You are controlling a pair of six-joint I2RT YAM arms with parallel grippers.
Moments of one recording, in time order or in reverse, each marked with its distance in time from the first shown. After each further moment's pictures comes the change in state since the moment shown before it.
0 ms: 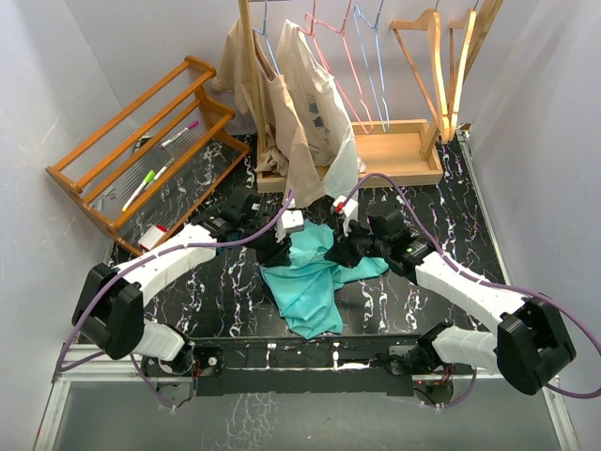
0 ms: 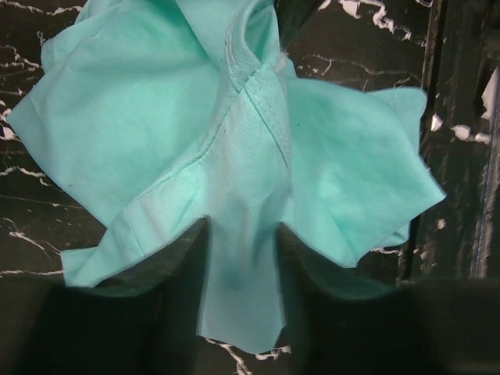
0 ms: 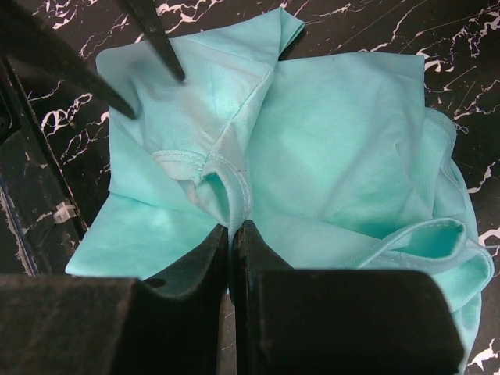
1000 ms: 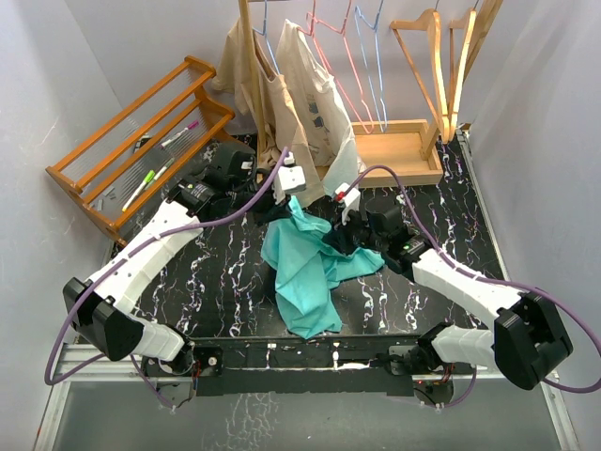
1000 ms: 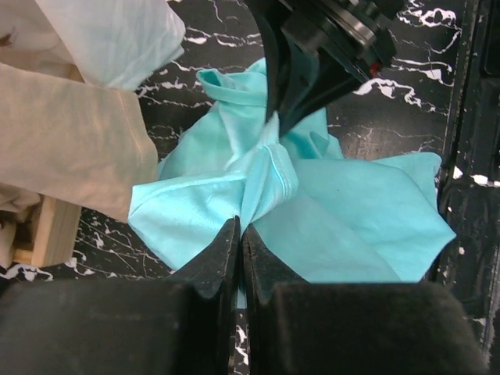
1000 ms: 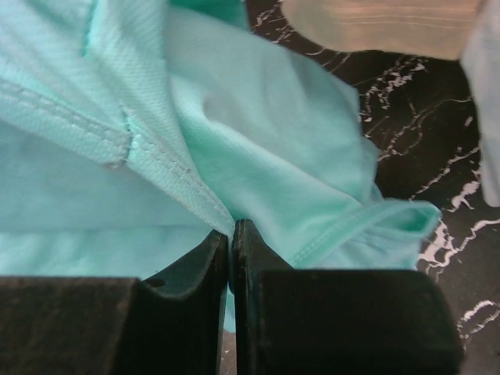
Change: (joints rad) left arm 0.006 0.000 0.463 -0.269 -0.114 0.027; right arm 0.009 0.032 0.022 0.115 0.134 0.025
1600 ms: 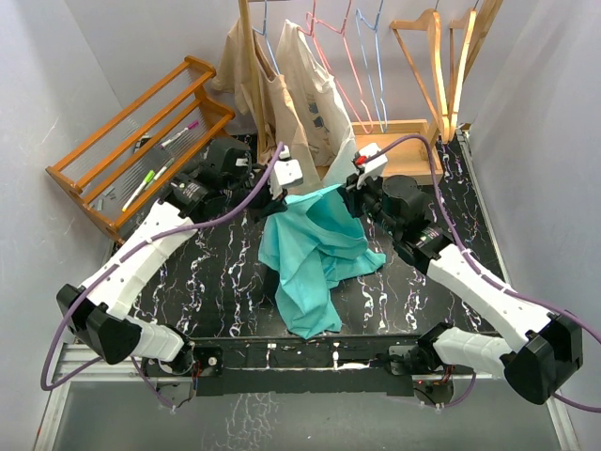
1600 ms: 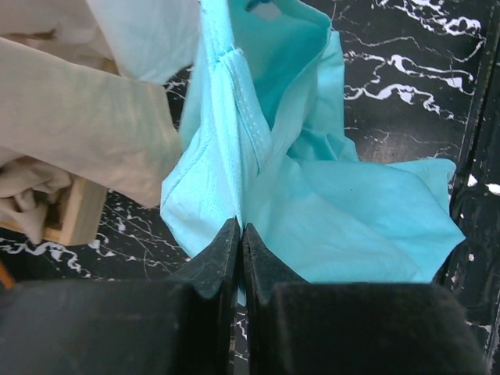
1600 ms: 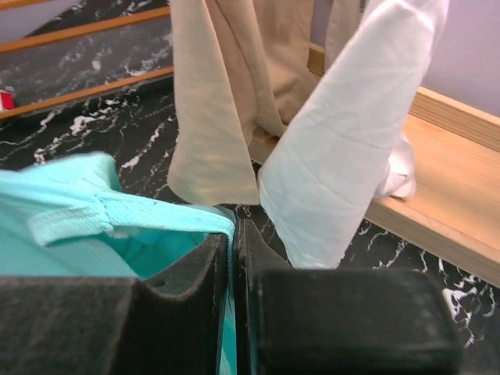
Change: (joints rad) left arm 0.001 -0.024 0.035 -0.059 -0.061 -0.016; right arm 0.013 -0.092 0.220 0.002 0.383 -0.010
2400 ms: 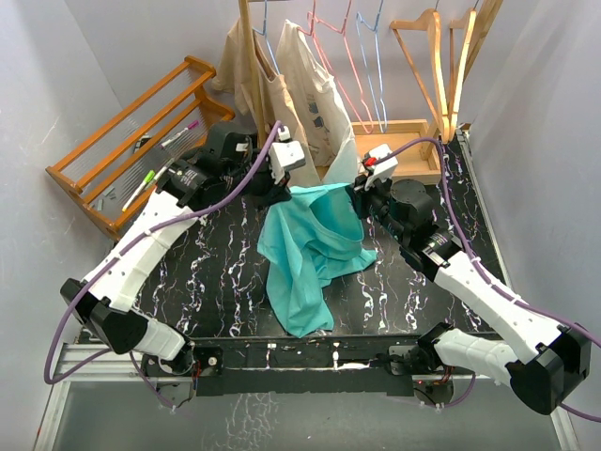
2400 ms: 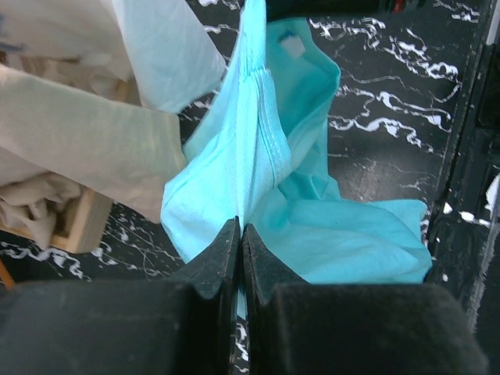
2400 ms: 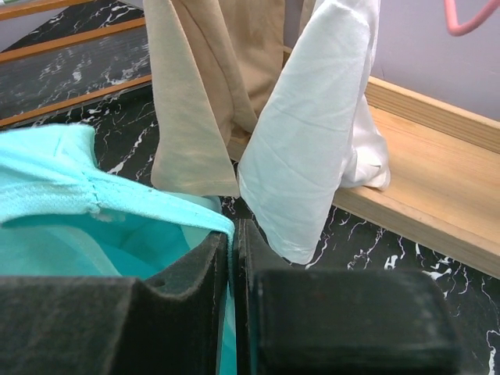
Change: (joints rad) left arm -0.002 0.073 0.217 -0.083 -0.006 -0.076; right arm 0.003 -0.069 -0.012 -0.043 0.079 0.003
